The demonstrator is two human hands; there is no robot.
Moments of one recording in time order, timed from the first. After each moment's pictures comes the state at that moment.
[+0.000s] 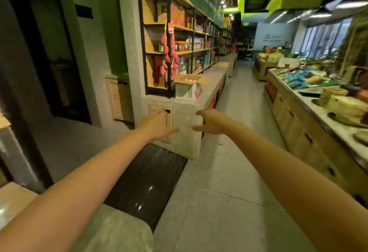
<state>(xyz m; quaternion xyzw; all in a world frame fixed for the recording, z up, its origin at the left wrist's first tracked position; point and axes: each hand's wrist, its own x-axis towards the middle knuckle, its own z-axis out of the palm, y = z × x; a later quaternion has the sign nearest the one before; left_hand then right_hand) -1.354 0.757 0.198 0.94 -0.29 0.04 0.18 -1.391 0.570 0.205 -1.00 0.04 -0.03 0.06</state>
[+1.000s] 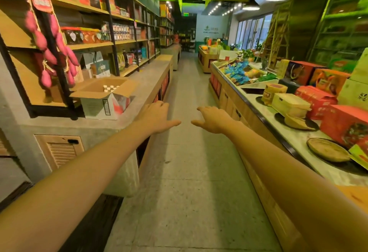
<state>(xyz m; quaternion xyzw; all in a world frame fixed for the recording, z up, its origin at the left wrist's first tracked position) -0.976 0.166 0.191 0.89 -0.44 0.07 0.09 -1.087 0.014 0.194 -0.98 0.22 -0.02 -0.01</state>
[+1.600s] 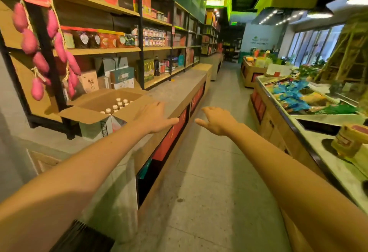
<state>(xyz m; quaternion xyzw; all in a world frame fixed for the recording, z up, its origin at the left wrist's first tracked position) -0.639 -0.083 0.196 0.94 -0.31 0.09 0.12 -0.709 -0.275 0.196 -0.99 0.08 -0.06 -0.02</state>
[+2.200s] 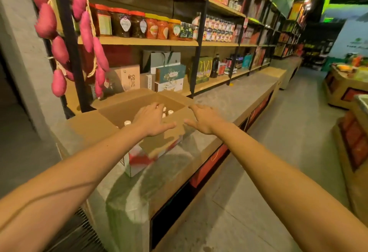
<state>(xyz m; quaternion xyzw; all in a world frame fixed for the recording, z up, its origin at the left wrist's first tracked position) -0.289 -0.107 0.141 0.98 -0.12 0.08 0.11 -0.272 -0.285 0.149 -0.99 -0.14 -0.04 0.00</state>
